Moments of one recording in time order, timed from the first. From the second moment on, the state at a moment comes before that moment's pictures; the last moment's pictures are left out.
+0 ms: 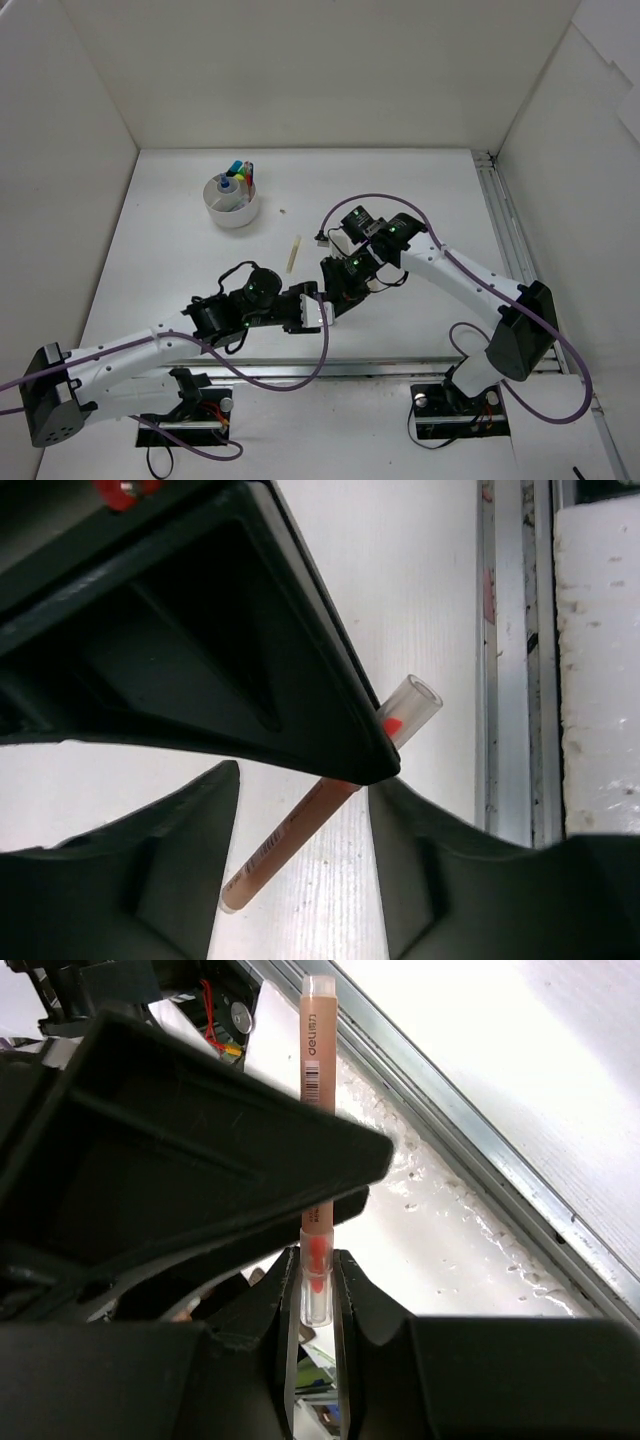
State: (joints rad) left arm -1.00 1.04 0.73 -0.16 0.28 0.54; right arm 0.73 1.52 1.29 -0.99 -0.70 0.42
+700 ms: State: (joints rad) left arm -0.97 1.00 0.69 -0.06 0.20 0.54; right arm 0.70 1.51 1.42 -1.03 -0.62 0.37
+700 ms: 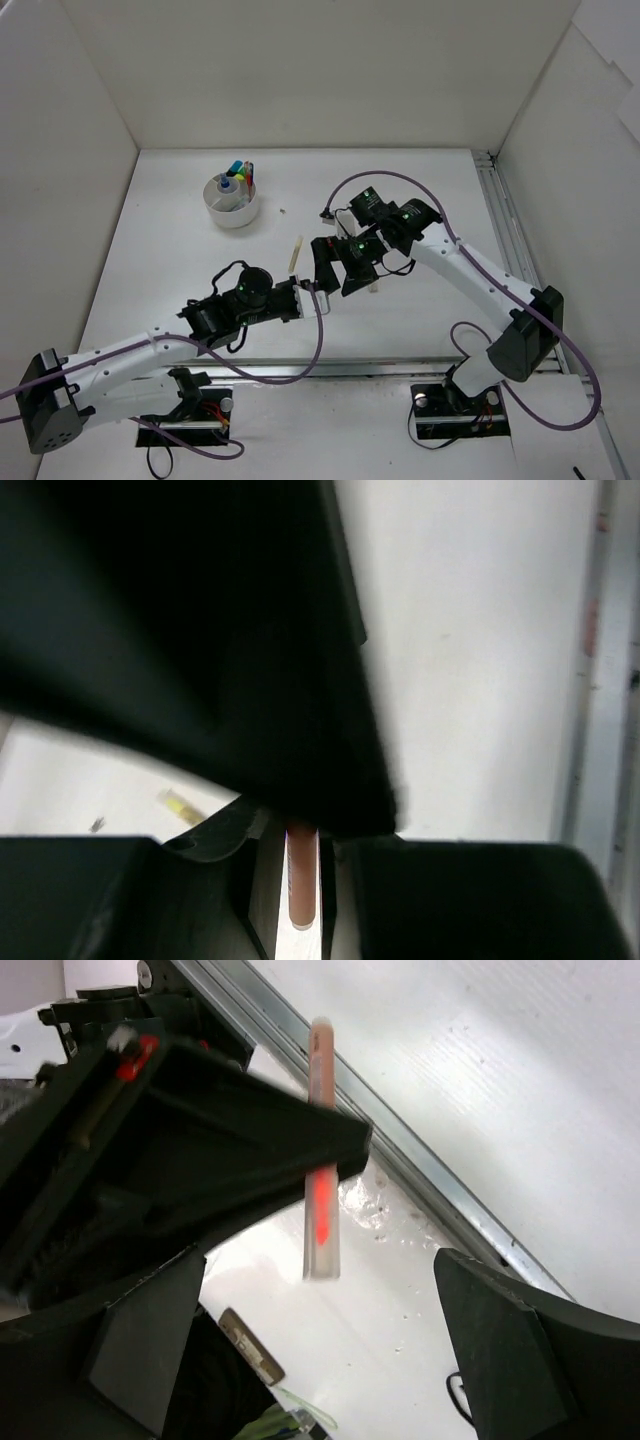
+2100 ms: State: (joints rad) left arm 0.02 1.75 1.37 -0.18 1.04 0.72; right arm 0.46 1.41 1.33 -0.88 -0.33 0.21
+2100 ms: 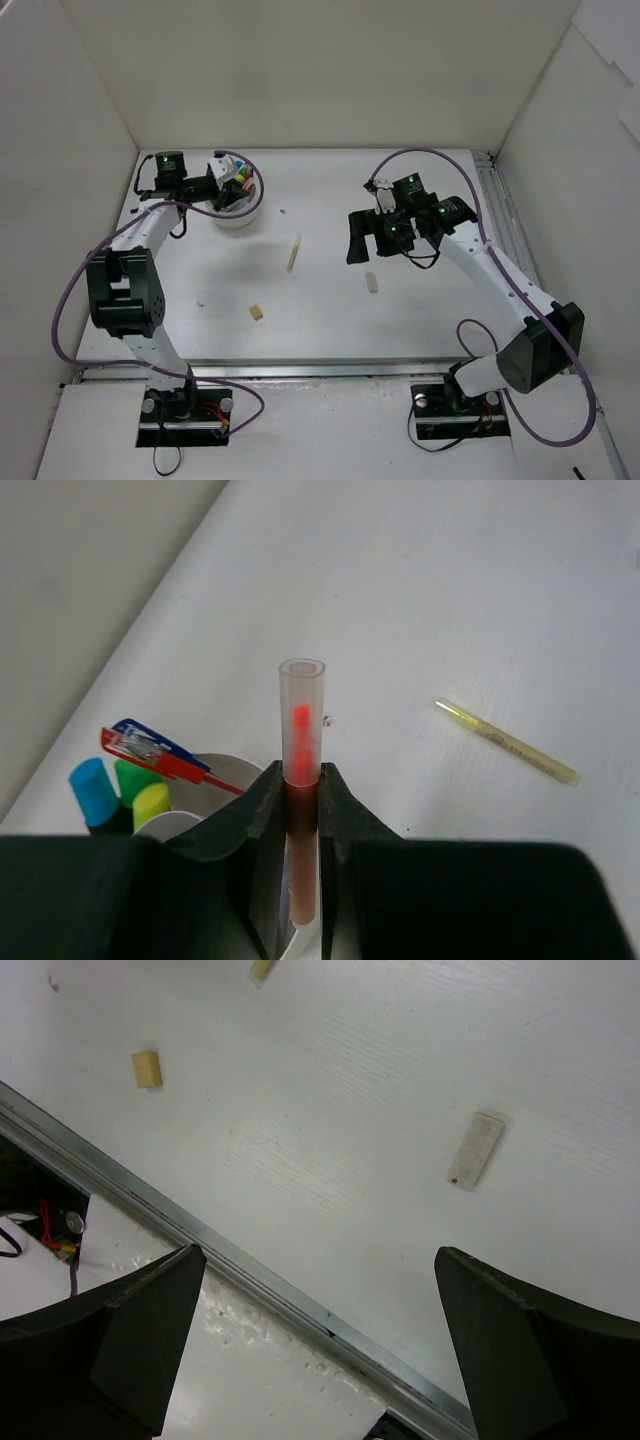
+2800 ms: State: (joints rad) left arm 0.10 1.95 1.45 -0.07 1.24 0.77; right arm 0.45 1.49 1.36 -0.87 -0.36 0.20
